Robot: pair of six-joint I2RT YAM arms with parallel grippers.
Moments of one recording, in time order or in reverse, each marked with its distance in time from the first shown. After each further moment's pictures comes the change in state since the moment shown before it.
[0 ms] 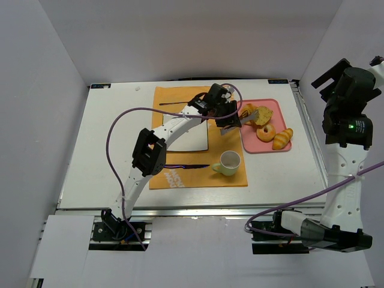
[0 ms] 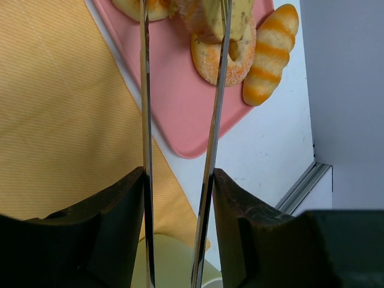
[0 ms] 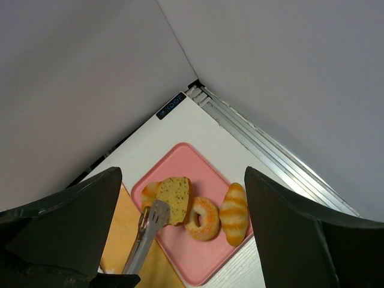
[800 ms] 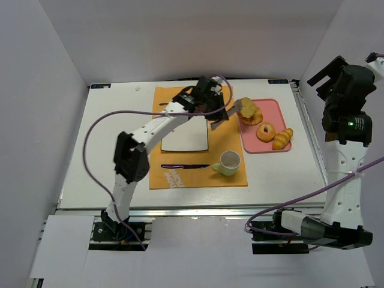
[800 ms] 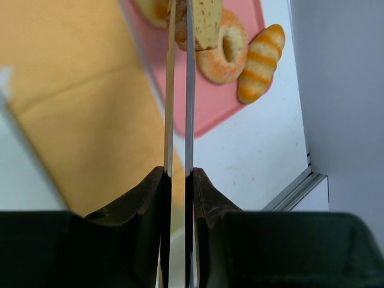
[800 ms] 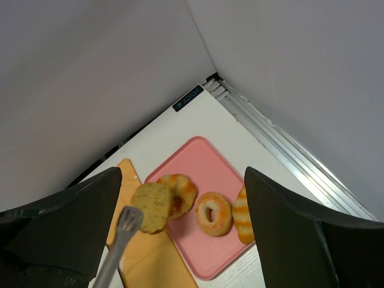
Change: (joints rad) left arm 0.008 -0.200 -0.117 -0.054 -0.117 -0.011; right arm 0.008 0.015 0.011 0.006 -0.063 0.002
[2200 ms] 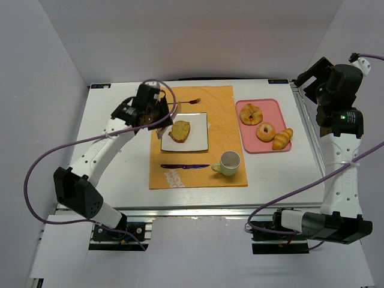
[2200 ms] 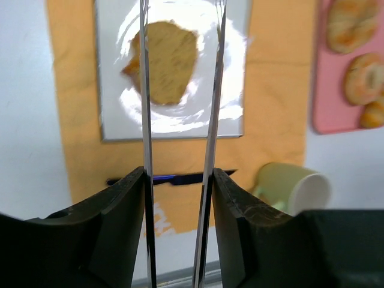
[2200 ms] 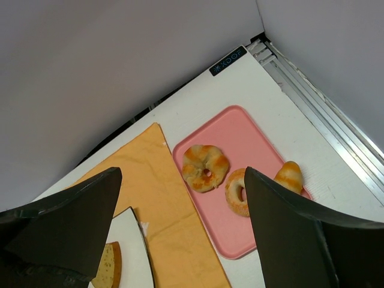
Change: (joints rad) left arm 0.258 -0.742 -0.737 -0.142 -0.294 0.082; right arm 0.014 0.048 -0.057 0.044 -0.199 0.054
